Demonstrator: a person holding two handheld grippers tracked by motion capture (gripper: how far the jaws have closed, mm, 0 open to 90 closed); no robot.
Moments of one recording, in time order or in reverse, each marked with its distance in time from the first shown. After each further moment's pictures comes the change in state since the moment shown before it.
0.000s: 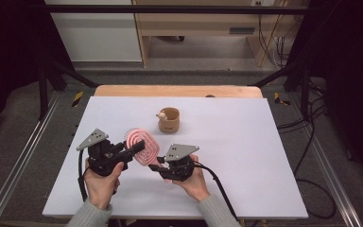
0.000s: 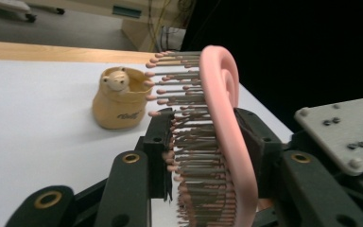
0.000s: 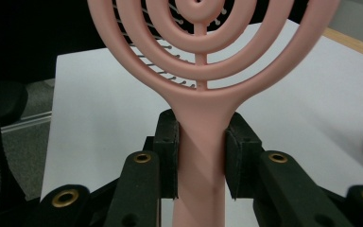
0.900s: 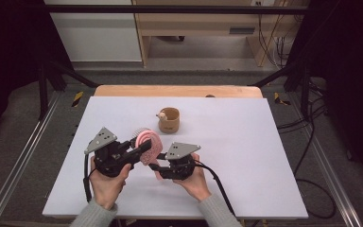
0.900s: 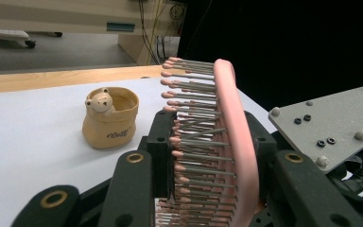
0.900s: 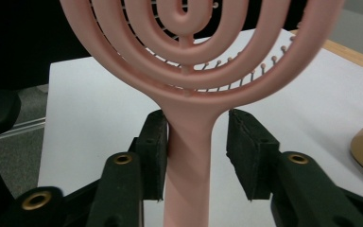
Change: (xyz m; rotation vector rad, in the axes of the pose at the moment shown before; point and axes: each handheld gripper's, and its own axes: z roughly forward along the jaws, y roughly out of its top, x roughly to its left) left arm -0.025 0.008 0.003 -0.018 0.013 0.116; right arm -0.001 0.004 -0.004 -0.022 -0.027 0.006
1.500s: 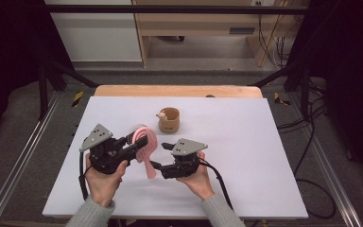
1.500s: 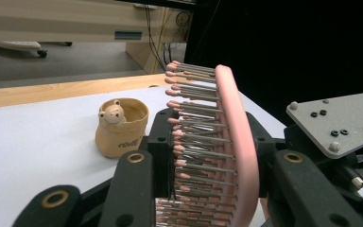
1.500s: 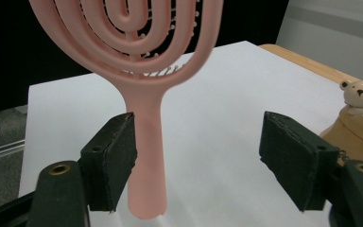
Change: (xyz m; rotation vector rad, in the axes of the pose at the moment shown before) left arm 0.003 0.011 -0.008 -0.023 0.029 0.020; right arm -0.006 0.004 -0.012 -0.063 -0.083 0.030
